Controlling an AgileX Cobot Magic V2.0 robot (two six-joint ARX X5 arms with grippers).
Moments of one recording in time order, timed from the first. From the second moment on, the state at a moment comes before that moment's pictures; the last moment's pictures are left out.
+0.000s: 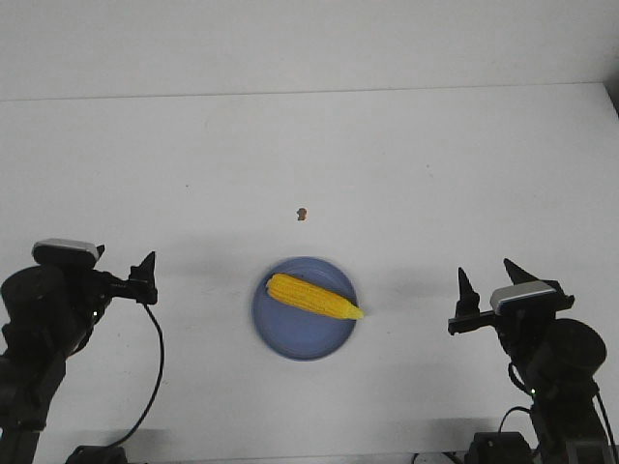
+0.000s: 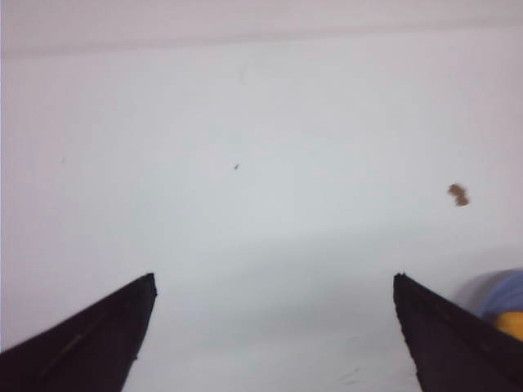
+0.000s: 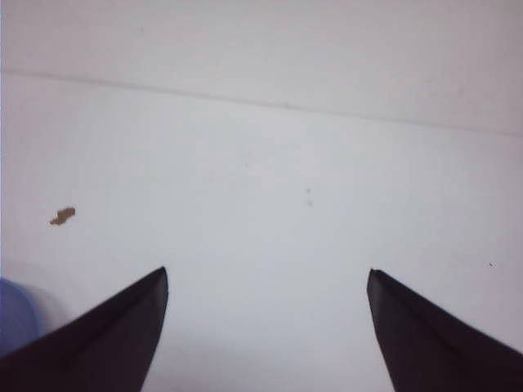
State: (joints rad) left arm -0.06 0.80 0.91 -0.42 0.13 0.03; right arm -0.03 0.47 0.64 -0.41 -0.18 -0.05
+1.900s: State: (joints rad) left arm -0.06 0.37 0.62 -0.40 0.05 0.01; right arm -0.03 0.31 0.58 -0.41 -0.10 -0.01
